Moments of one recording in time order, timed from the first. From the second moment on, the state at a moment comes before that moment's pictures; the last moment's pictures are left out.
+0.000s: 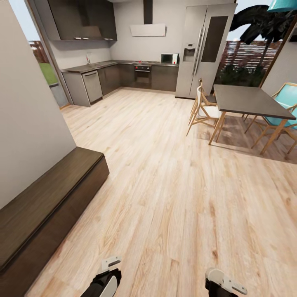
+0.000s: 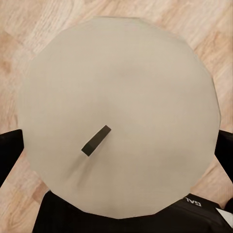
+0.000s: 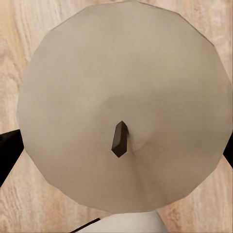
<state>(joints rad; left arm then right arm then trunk) -0.37 -0.12 -0.23 -0.61 0.51 0.30 0.54 -0.19 -0.02 -0.07 -0.68 -0.35 0.05 -0.20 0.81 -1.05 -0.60</state>
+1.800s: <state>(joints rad) -0.37 -0.14 -0.24 -0.62 0.52 0.37 0.55 -0.19 -0.02 -0.07 -0.63 -0.34 -0.02 -0.20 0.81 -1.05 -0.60</state>
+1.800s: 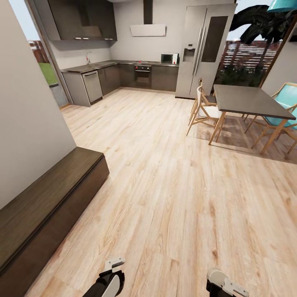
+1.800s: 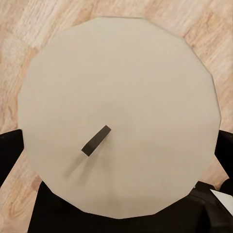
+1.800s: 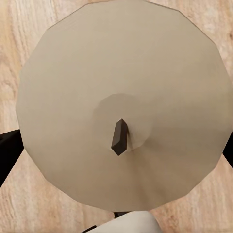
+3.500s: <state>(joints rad) -0.37 -0.15 -0.38 -0.63 0.52 0.37 0.55 -0.19 -0.02 -0.07 -0.63 -0.34 -0.03 -0.21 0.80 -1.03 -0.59</state>
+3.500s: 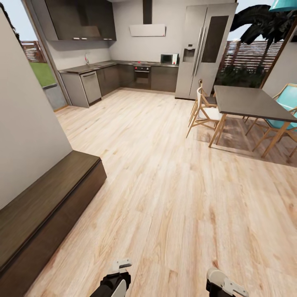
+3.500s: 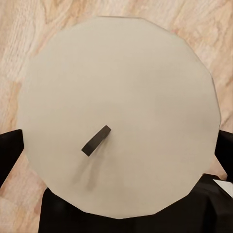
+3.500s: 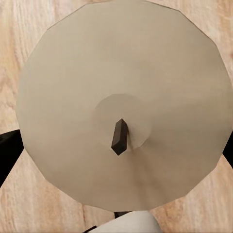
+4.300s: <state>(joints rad) -0.37 -0.17 -0.38 -0.62 0.52 0.44 0.55 -0.19 -0.01 -0.07 -0.63 -0.34 -0.03 -0.21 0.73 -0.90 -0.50</state>
